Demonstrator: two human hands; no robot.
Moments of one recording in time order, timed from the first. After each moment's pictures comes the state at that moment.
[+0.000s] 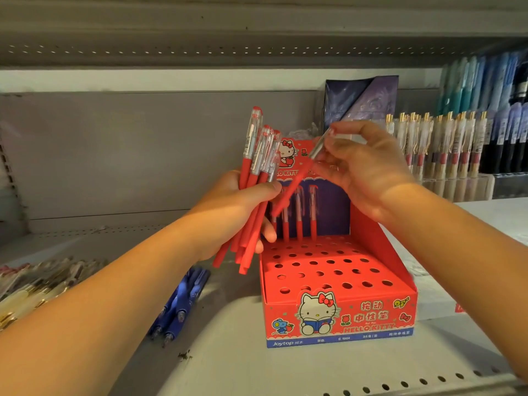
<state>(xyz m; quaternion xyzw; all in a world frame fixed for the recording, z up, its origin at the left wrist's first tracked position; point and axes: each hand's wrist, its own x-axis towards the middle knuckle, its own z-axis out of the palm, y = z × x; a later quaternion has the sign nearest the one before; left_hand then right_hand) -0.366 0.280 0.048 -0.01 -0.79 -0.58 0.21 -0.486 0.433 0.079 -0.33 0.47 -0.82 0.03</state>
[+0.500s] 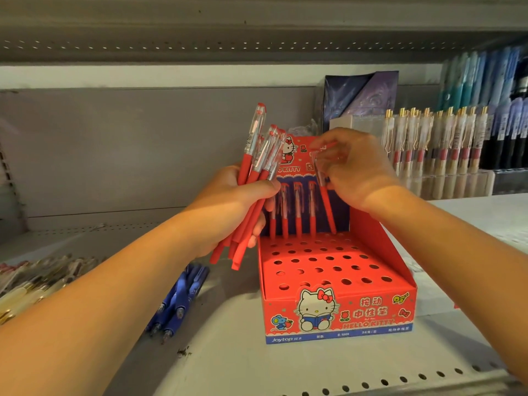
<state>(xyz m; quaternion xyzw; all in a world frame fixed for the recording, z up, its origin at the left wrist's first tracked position) -0.367 0.280 0.047 -0.03 -0.78 -0.57 0.25 -0.503 0.428 0.069 -0.38 0.73 -0.54 -0.19</state>
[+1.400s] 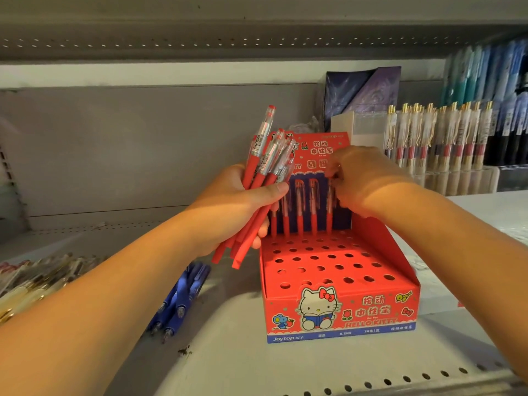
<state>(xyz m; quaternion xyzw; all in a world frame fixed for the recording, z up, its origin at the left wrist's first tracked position) -0.370 0.281 0.044 -0.02 -0.79 -0.57 0.24 -0.491 0.440 0.076 -0.30 0.92 -0.18 -0.19</state>
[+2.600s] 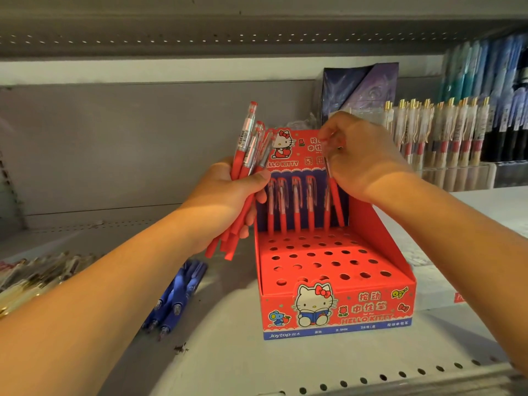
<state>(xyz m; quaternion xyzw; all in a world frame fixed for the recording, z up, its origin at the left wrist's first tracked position) -0.378 0.270 0.041 0.01 -0.78 -0.54 0.30 -0.492 0.441 0.080 -0.37 0.81 -0.37 -0.28</state>
